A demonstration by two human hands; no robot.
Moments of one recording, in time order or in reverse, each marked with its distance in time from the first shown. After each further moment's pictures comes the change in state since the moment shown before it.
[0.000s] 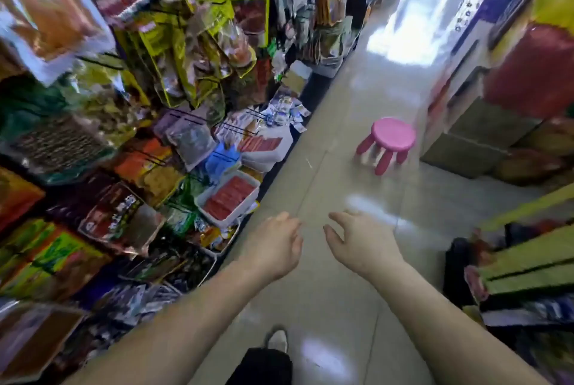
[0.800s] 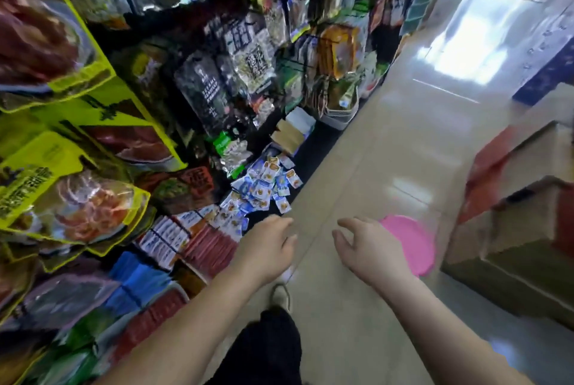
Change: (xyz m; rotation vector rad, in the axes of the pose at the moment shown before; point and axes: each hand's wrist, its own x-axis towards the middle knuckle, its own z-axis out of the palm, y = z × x) left_hand 0.691 0.029 -0.112 -0.272 0.065 -0.264; right_hand 0.657 0.300 -0.160 0.177 -0.057 -0.051
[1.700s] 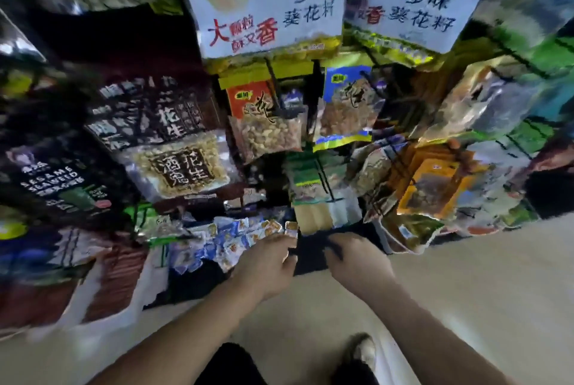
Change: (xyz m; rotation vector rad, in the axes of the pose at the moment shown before) left_hand 0.567 0.067 -0.002 -0.114 0.238 -0.597; right_hand 0.677 0.096 -0.113 -0.191 -0.411 -0.619
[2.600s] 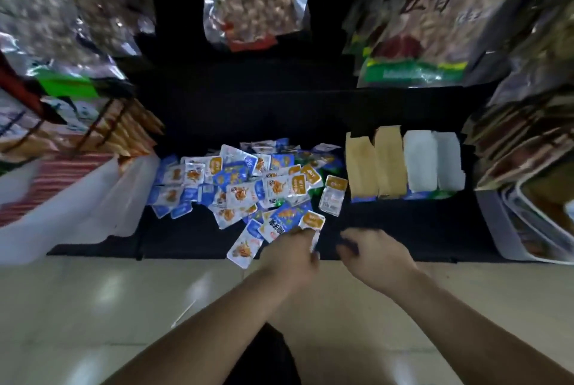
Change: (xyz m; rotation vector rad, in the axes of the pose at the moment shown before) left_hand 0.163 -0.202 0.406 -0.019 0.035 -0.296; right_hand 0.236 0.166 0.413 -0.126 -0.116 -0.248
